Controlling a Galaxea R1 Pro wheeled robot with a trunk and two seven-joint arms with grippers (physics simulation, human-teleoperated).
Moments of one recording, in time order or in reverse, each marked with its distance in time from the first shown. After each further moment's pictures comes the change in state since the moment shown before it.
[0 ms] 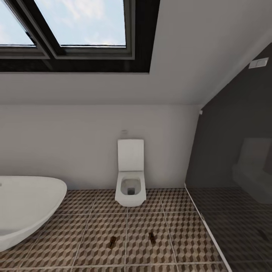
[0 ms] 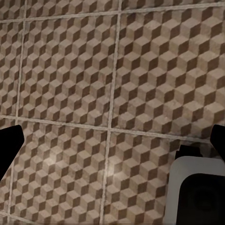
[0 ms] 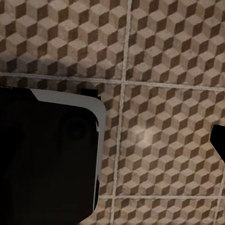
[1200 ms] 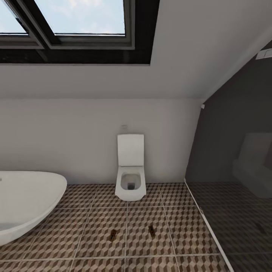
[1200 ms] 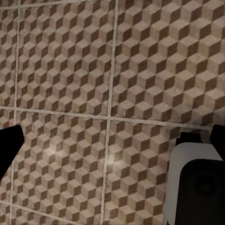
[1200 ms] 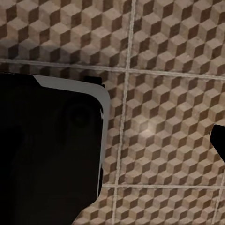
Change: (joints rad) left arm 0.001 -0.002 0.000 0.000 0.000 0.000 -0.003; right arm 0.001 0.009 0.002 0.000 0.000 -0.002 -0.005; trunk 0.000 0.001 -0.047
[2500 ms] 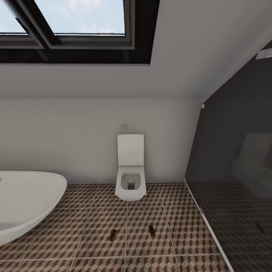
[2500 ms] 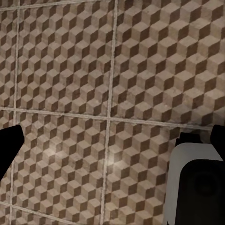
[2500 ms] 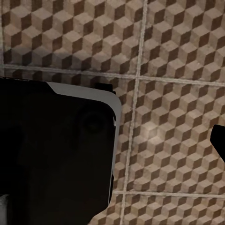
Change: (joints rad) left arm 0.000 0.001 -0.001 0.000 -0.001 -0.003 -0.002; right arm 0.000 0.019 0.002 -0.018 0.002 -0.010 -0.001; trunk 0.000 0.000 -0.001
